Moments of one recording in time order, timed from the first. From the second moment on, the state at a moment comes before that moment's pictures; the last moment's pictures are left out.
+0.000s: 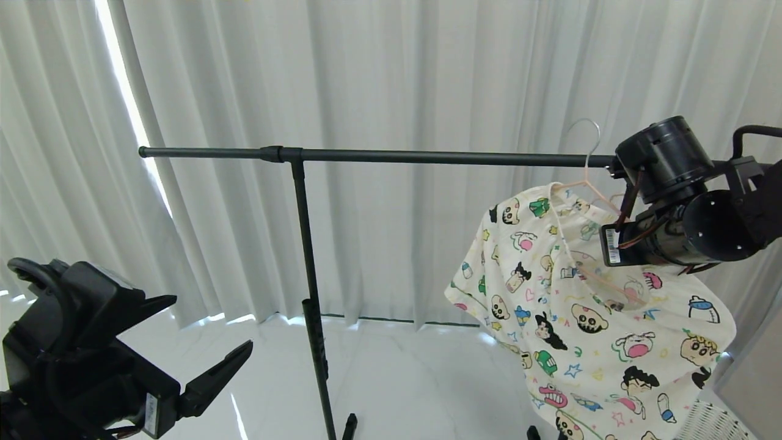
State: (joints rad) left arm -0.41 1.06 -0.36 -0.37 0.09 0.32; right arm 0.52 1.68 -1.35 0.47 -0.64 0.35
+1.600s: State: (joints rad) left arm -0.40 1.06 -0.36 -0.37 0.09 0.32; right arm 0.53 1.81 -1.30 0.42 -0.64 0.40
